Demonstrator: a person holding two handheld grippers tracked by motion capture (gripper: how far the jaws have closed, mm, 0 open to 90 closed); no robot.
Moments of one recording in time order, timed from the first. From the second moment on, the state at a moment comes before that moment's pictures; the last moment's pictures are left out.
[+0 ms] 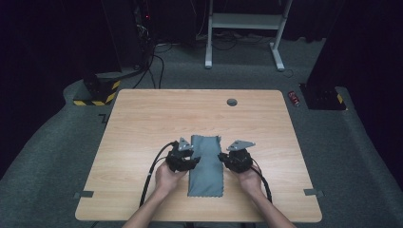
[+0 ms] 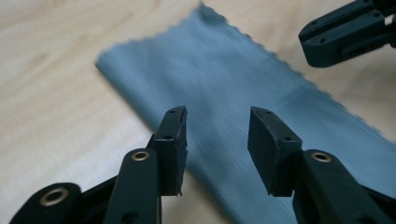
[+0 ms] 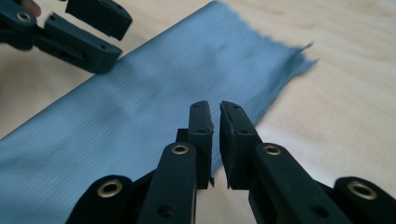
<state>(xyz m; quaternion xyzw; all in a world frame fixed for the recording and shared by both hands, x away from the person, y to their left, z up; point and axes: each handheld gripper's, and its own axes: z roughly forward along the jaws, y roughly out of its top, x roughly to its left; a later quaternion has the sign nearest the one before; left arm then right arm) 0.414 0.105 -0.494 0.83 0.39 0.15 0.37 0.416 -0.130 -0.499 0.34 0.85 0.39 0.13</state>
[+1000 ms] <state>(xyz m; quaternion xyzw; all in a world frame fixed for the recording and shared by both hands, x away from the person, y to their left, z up) 0.487 0.130 -0.519 0.75 0.52 0.16 0.37 0.491 -0.120 -0.516 0.43 0.81 0.36 0.15</state>
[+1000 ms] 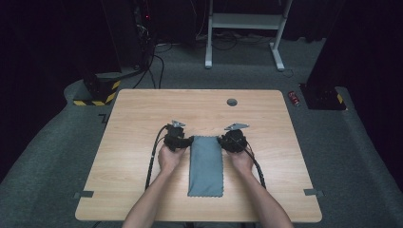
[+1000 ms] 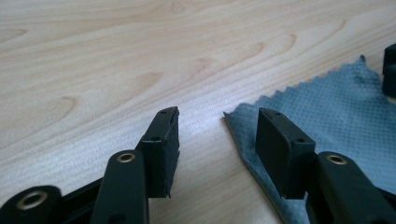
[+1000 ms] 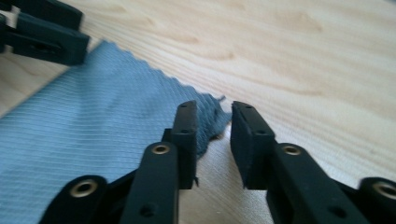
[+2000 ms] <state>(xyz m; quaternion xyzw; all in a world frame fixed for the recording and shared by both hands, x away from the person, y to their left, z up) 0.500 0.108 -0.510 0.80 0.48 0.15 0.31 0.505 -0.105 -0.514 0.42 0.83 0.33 0.14</state>
